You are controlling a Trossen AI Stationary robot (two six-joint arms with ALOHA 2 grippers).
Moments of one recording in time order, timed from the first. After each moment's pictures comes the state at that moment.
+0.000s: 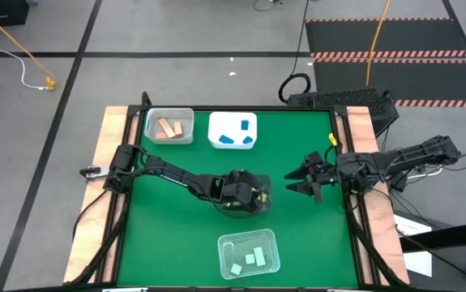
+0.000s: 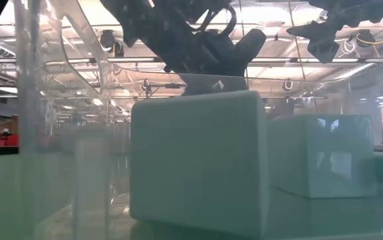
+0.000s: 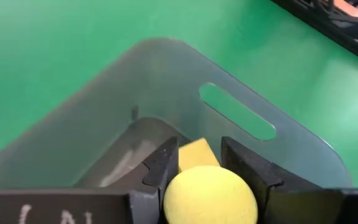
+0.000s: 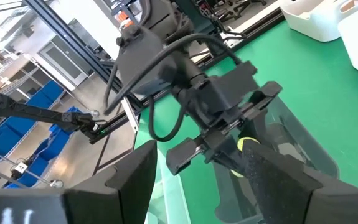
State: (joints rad) left arm -0.17 2.04 1.32 0.03 -0.37 -0.68; right arm 0.21 0.66 0.43 0.01 0.08 0.67
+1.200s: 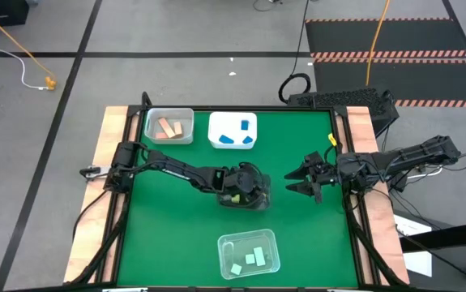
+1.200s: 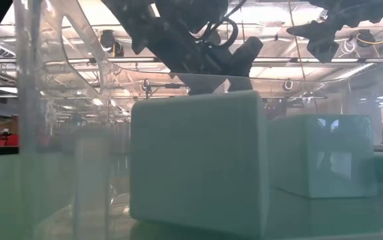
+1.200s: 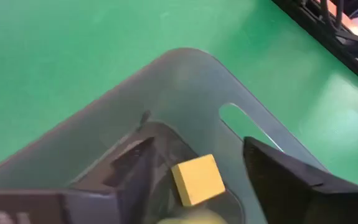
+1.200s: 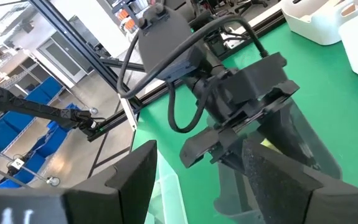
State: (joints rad) left arm -0.11 2.04 1.32 0.03 -0.25 -0.75; right arm 0.21 0.66 0.43 0.01 0.08 0.64
